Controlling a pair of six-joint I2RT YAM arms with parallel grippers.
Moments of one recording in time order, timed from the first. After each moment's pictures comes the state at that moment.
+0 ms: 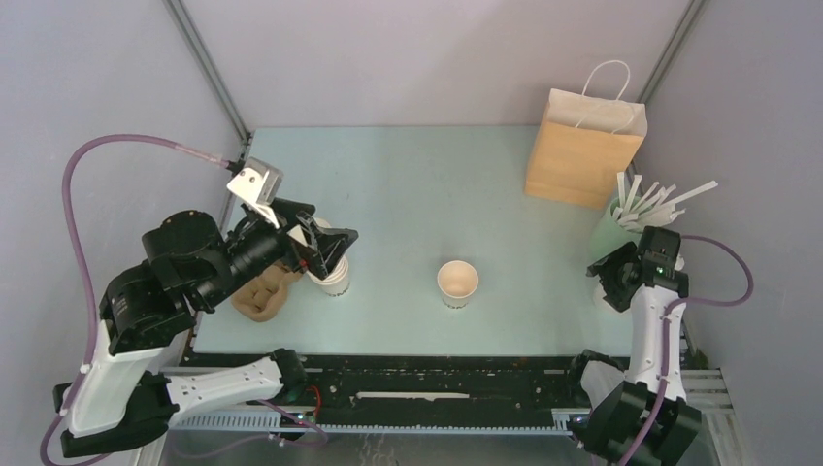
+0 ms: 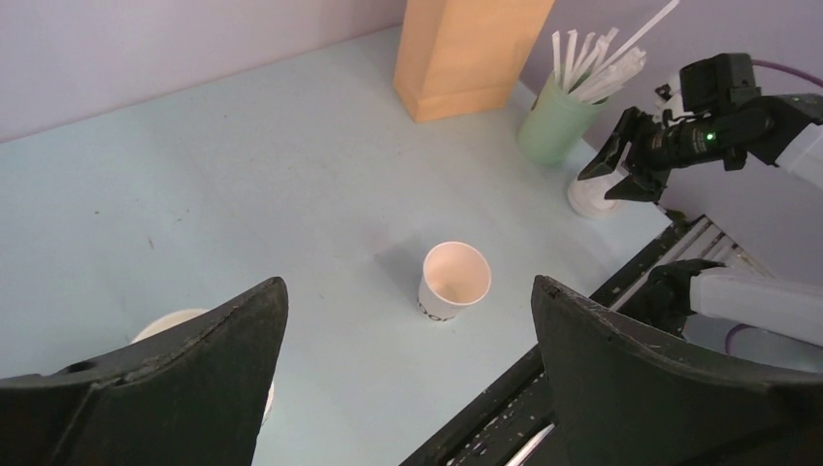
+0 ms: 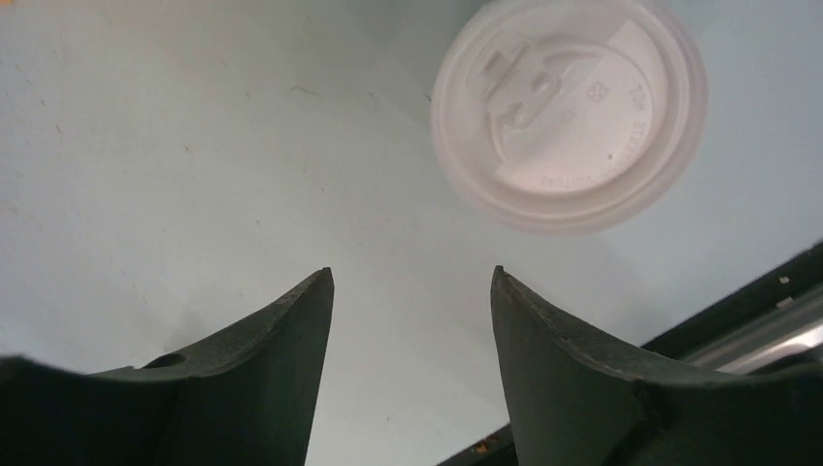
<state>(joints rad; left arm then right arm) -0.99 0.84 1.59 -0.91 -0.28 -0.25 -0.42 0.92 0.72 -0.83 -0.05 0.63</state>
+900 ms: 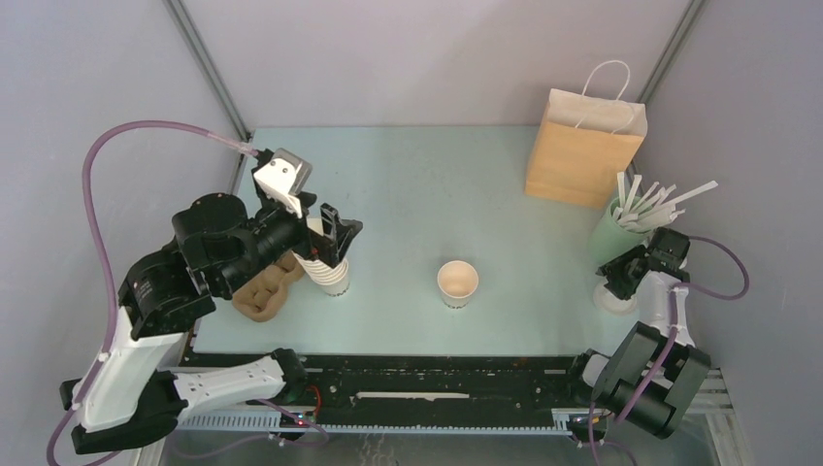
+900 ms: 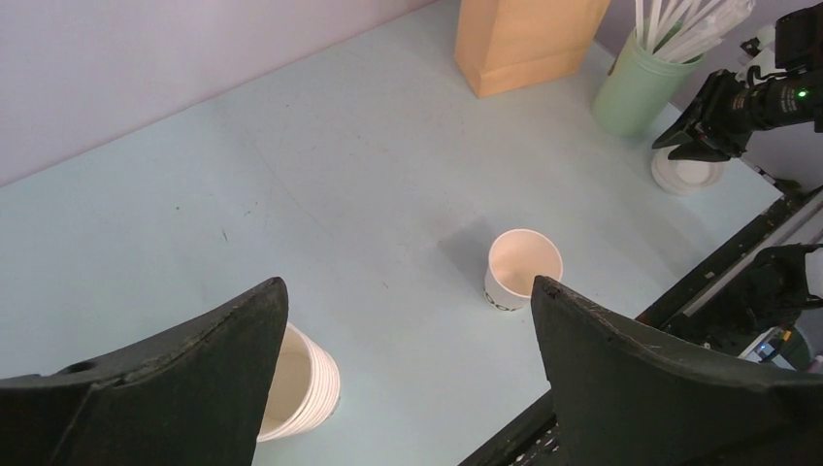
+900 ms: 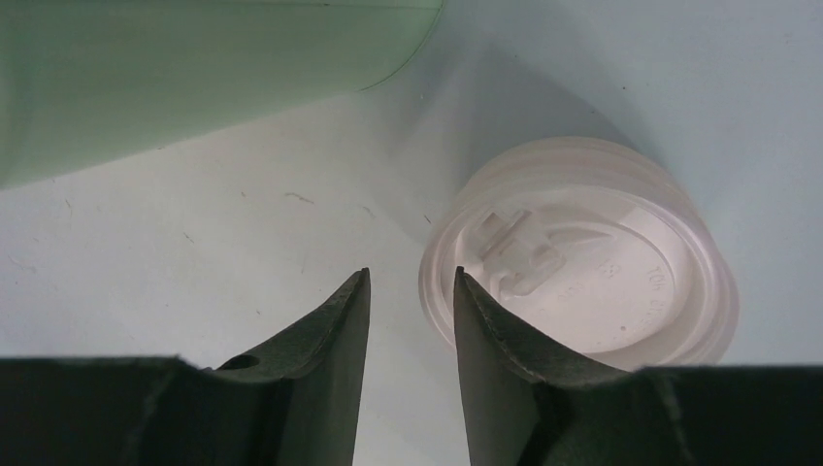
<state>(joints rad) -0.93 0.92 1.63 -0.95 -0.30 -0.12 -0.55 1.15 0.64 -0.50 -0.17 0.56</state>
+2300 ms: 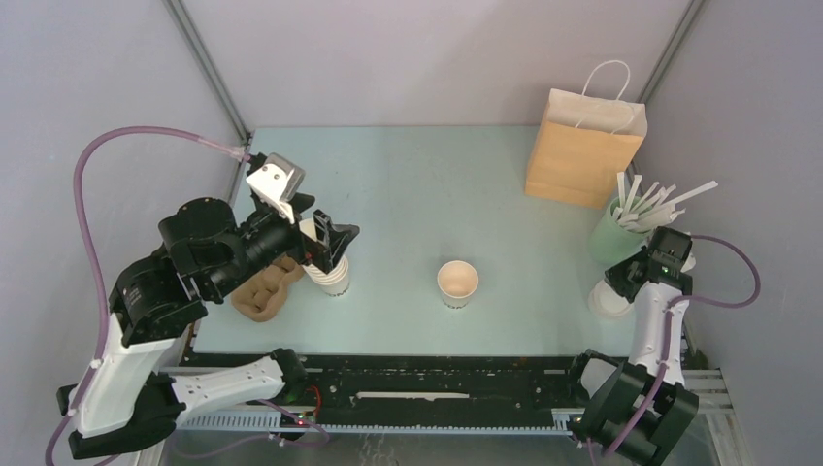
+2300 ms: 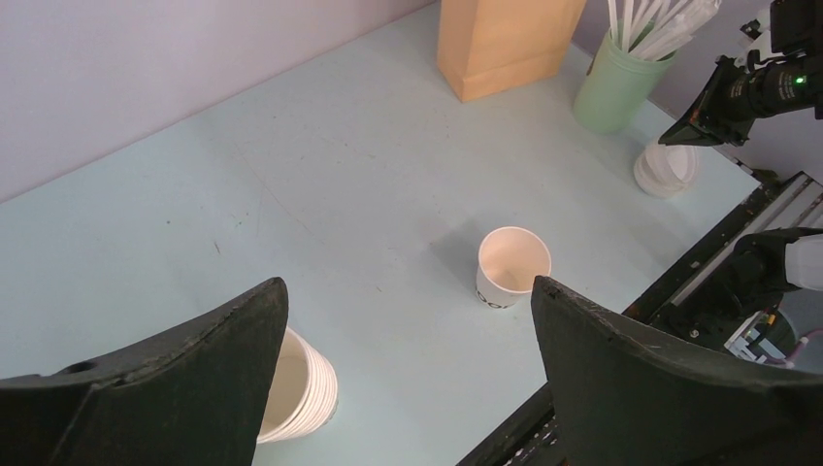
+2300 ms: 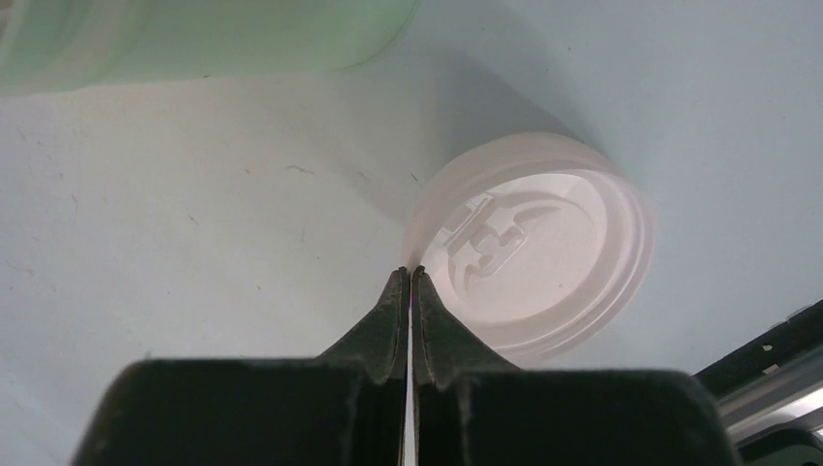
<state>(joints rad) -0.92 0.90 1.63 -0.95 -0.25 -0.09 -0.51 1.00 0.68 -0.67 -0.06 0.58</state>
